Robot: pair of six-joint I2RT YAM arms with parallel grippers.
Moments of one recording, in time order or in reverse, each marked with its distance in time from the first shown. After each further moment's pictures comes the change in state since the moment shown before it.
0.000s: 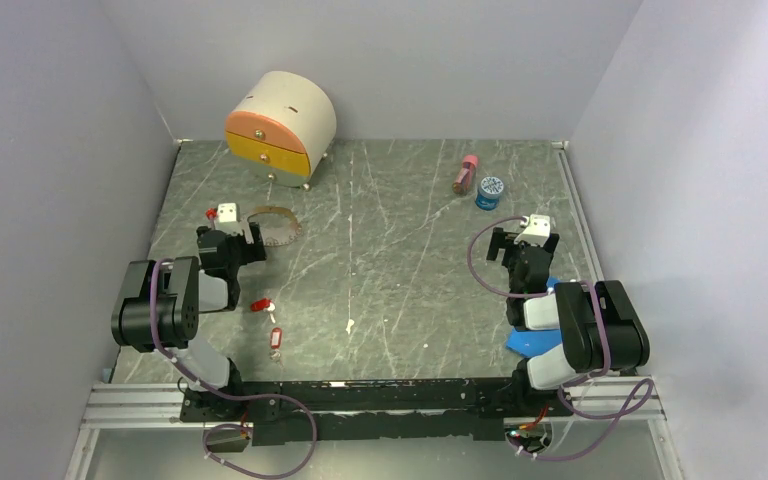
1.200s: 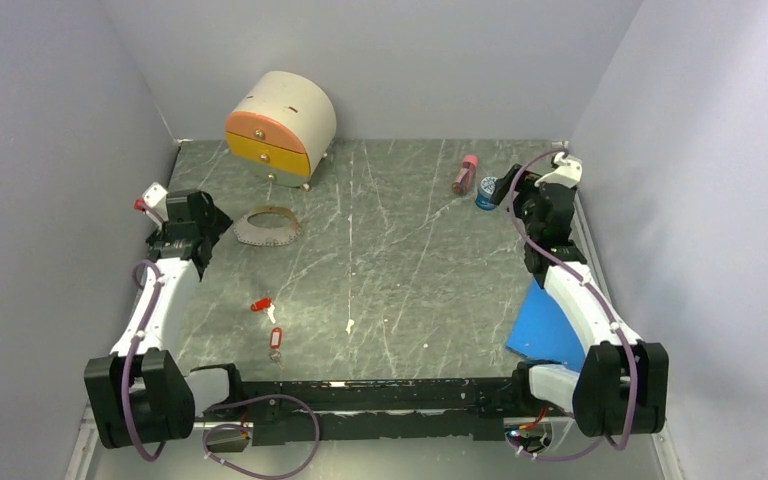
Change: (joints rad) left arm 0.014 -0.461 0.472 -1.235 -0.389 -0.675; right arm -0.006 -0.328 0.517 -0.815 -0.088 0.309
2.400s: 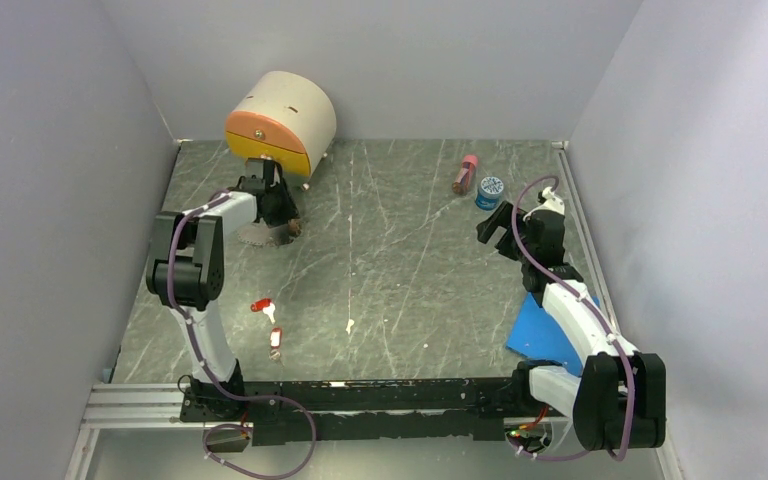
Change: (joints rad) left arm -0.225 0.750 0.384 0.121 0.443 0.205; right arm -0.011 -0.053 -0.154 -0.245 -0.193 0.213
